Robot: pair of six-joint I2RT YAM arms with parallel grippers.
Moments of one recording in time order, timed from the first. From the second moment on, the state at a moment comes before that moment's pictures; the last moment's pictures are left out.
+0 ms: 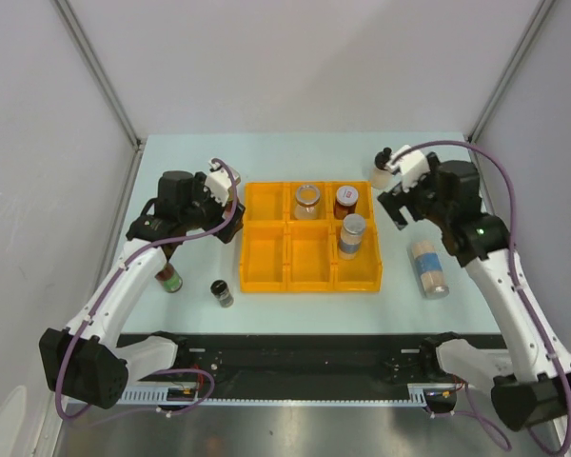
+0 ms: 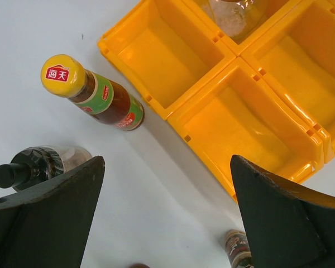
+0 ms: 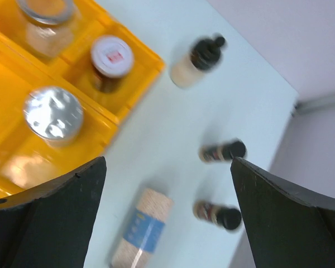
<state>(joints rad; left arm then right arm) -0.27 1.14 1.01 -0.49 0.30 0.35 0.32 1.08 1.19 -0.58 -0.09 -0.50</state>
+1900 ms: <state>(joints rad) -0.27 1.14 1.01 -0.49 0.33 0.34 -0.22 1.21 0.70 -0.87 -0.24 -0.83</state>
